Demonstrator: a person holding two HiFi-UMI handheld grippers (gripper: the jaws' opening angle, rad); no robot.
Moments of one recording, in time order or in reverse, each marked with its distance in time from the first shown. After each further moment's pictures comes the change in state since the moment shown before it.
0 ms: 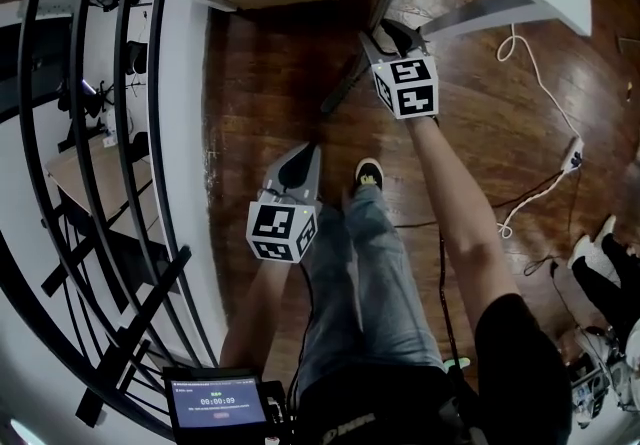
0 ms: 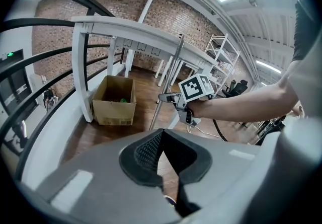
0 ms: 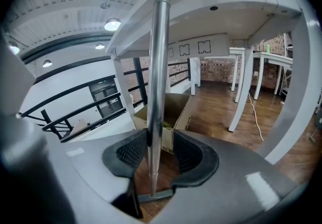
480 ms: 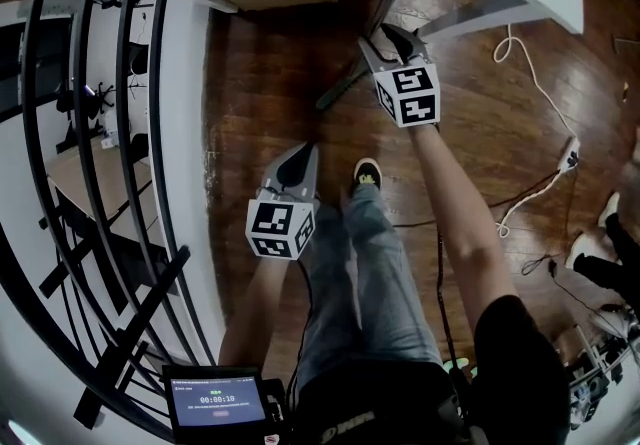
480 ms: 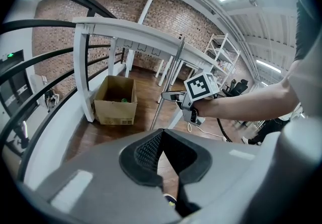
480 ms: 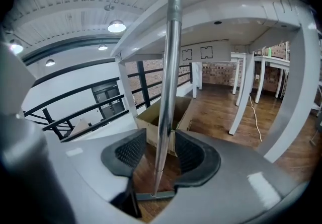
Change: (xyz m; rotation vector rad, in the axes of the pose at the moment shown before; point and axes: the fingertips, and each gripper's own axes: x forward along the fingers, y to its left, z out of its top) left arm -0.008 0.005 -0.004 0.003 0.008 0.006; right arm -0.018 0.012 0.005 -0.022 -0.022 0.014
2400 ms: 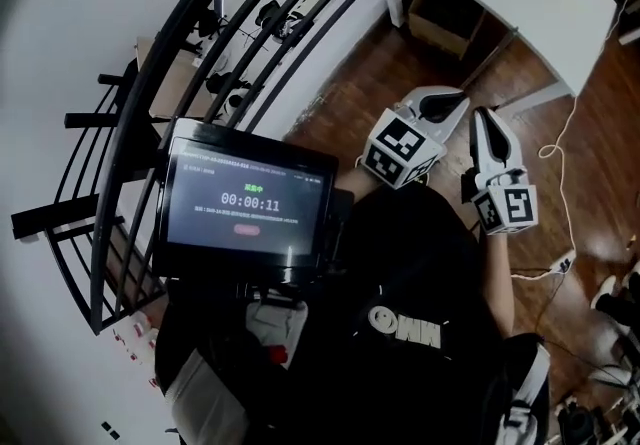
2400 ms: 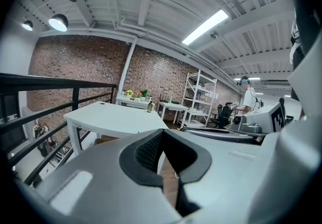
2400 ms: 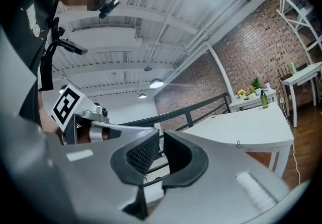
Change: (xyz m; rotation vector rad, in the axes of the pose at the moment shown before) left arm -0.203 -0.171 0.265 0.180 -0.467 -0.044; right arm -0.367 0.175 0.257 0.026 -0.505 0.452
